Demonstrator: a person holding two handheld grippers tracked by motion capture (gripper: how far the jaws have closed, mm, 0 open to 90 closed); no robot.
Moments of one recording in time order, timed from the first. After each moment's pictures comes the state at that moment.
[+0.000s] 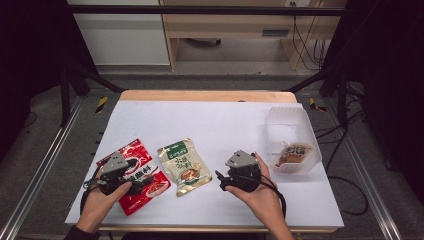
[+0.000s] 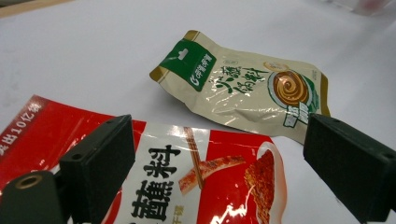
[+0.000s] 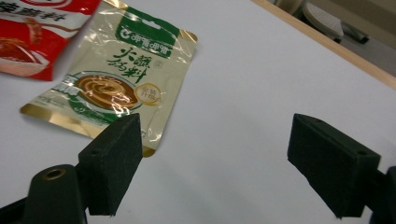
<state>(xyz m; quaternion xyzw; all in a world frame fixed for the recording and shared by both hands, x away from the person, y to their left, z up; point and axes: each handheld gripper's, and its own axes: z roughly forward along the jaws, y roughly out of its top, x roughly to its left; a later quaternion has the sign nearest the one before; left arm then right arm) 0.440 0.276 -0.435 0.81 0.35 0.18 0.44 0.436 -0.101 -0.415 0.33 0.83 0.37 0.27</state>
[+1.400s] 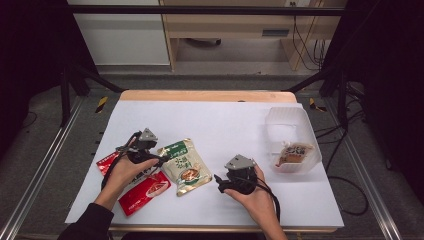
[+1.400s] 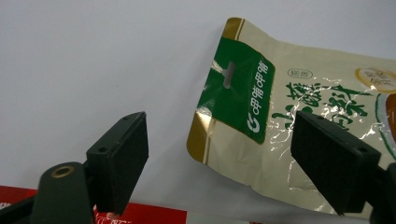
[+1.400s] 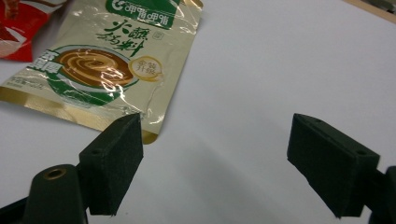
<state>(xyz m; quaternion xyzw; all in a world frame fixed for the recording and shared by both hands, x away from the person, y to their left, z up) 0.540 0.228 -0.451 0.86 0.35 0.15 0.34 0.447 -0.101 -0.456 0.36 0.82 0.38 0.23</state>
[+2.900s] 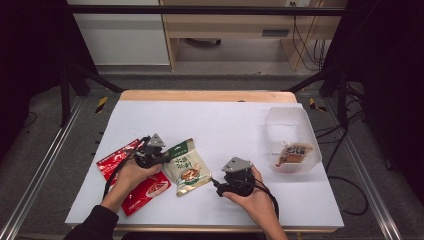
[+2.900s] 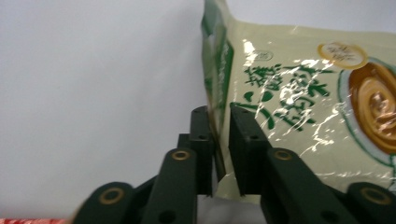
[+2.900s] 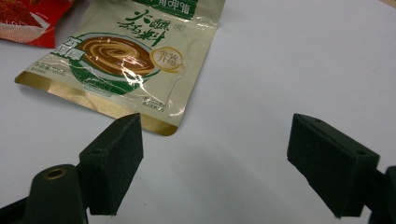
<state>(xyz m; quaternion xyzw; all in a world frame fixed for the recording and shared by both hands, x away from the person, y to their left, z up) 0.532 0.214 -0.458 0.88 0.31 0.12 0.33 0.444 -0.096 -0.459 0.33 0.84 0.38 0.22</state>
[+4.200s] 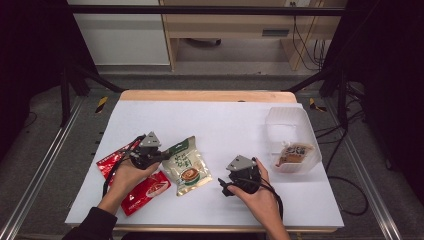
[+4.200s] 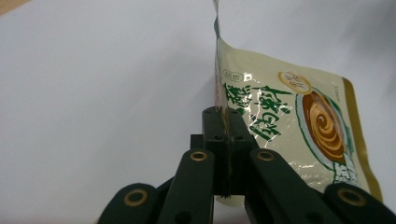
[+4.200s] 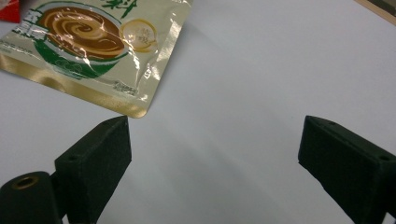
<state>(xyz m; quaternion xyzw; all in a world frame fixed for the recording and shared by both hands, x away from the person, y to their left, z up) 0.514 0.214 -0.431 0.87 0.28 0.14 0.38 0.448 -0.110 -0.455 0.32 0.85 0.34 0.25</state>
